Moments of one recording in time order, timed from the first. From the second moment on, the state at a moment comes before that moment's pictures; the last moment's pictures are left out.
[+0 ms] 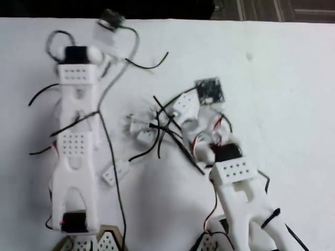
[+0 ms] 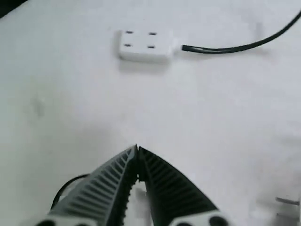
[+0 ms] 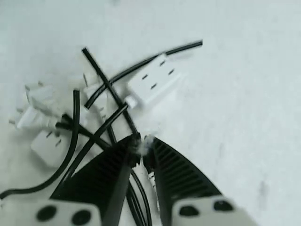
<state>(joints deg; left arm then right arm) -7.6 66.2 -94.4 98.3 -26.2 -16.0 -37.2 54.8 35.9 -1.5</state>
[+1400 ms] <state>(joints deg) -26.8 53.1 -94.5 102.3 -17.6 -19.8 77.1 -83.9 54.9 -10.5</state>
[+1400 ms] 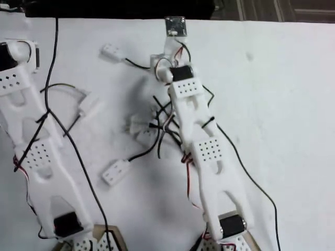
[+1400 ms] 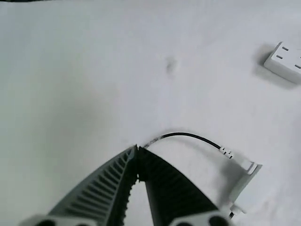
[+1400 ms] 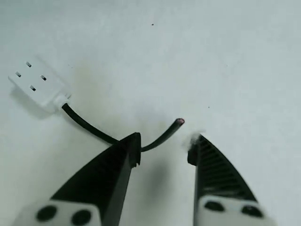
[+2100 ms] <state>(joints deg) -28.3 54.0 -94.5 102.3 -17.6 -19.2 81.4 -84.6 48.2 -10.6</state>
